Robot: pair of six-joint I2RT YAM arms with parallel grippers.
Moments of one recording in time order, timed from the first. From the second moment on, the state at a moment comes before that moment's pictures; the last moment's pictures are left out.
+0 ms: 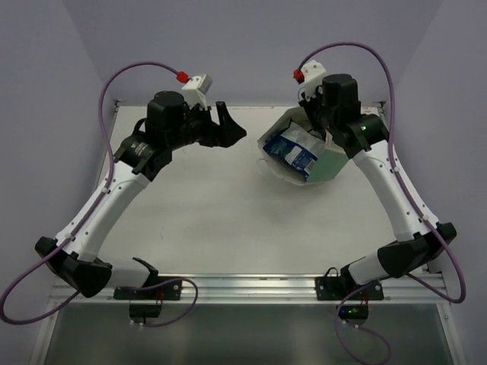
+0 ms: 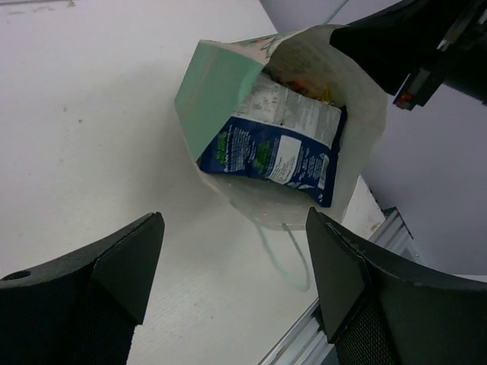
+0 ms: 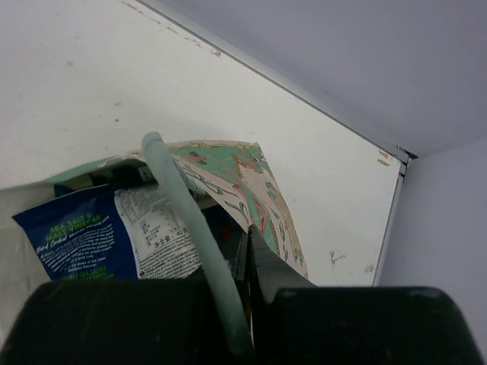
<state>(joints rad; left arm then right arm) -0.52 1.32 1.54 -0.53 0.28 -0.46 0.41 1.49 1.76 -0.74 0.18 -0.29</state>
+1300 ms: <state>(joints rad) -0.77 1.33 1.39 -0.38 -0.11 -0.83 0.62 1.47 1.51 -0.66 0.39 0.05</state>
